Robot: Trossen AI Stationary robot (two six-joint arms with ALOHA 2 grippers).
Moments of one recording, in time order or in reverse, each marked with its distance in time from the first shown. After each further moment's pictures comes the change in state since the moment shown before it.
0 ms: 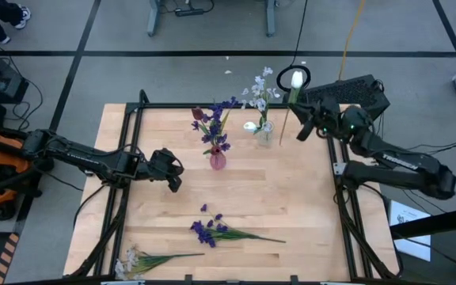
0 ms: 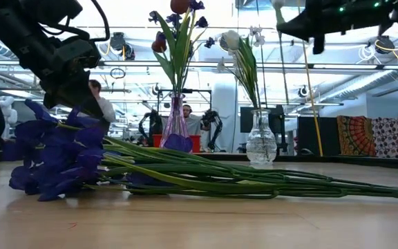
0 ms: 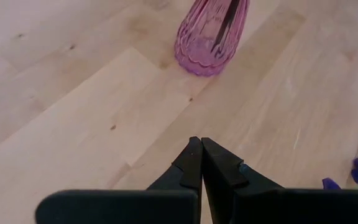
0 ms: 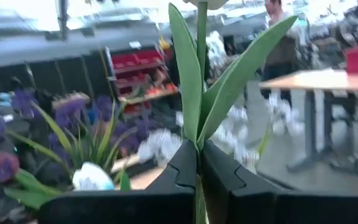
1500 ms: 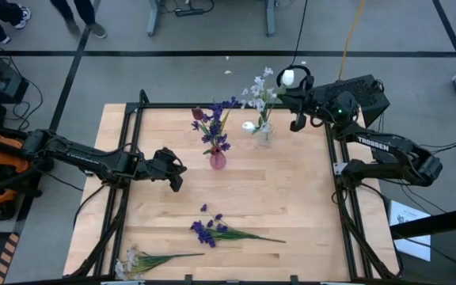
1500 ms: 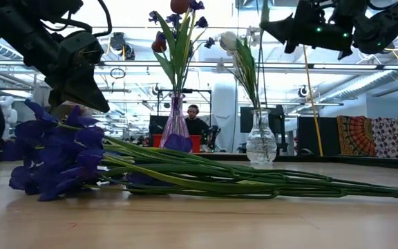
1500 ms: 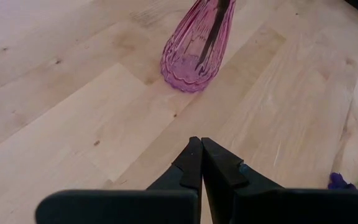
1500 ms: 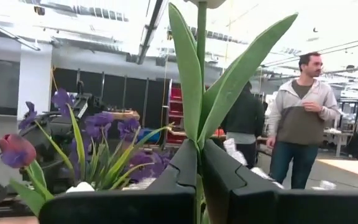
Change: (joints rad) left arm 0.000 0.000 0.000 0.073 0.000 0.000; right arm -0.246 0.373 0.000 0.638 -0.531 -0.100
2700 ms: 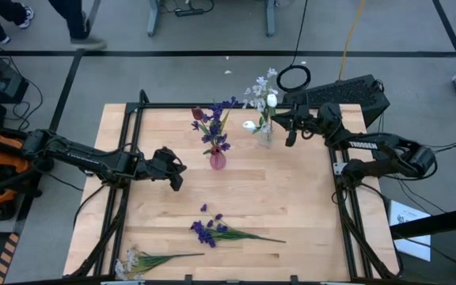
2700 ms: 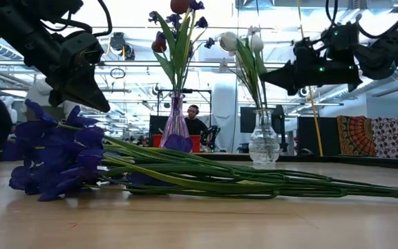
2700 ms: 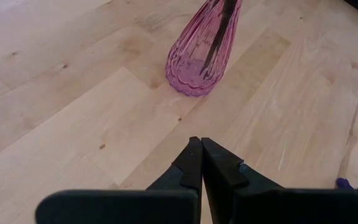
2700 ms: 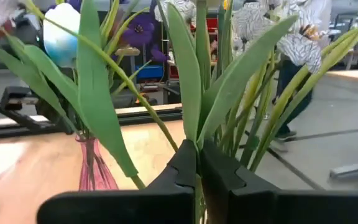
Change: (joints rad) left arm 0.000 0.000 0.000 0.000 -0.023 0.002; right arm 0.003 0.126 -0.212 -0.016 0.002 -0.068
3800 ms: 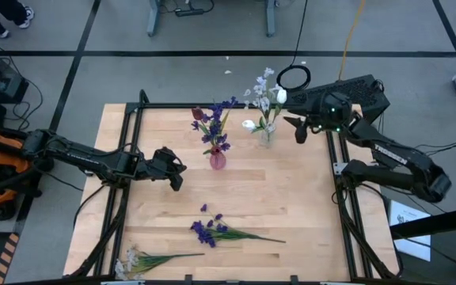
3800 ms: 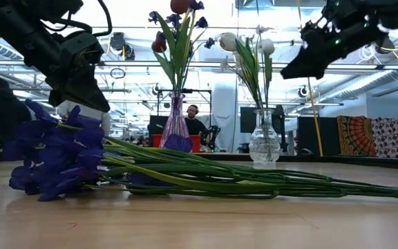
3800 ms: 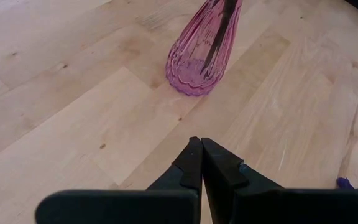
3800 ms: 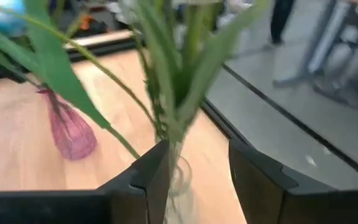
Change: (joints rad) left arm 0.000 0.000 0.000 -0.002 0.000 0.001; right arm 0.000 -0.367 0.274 -1.047 0.252 -0.134
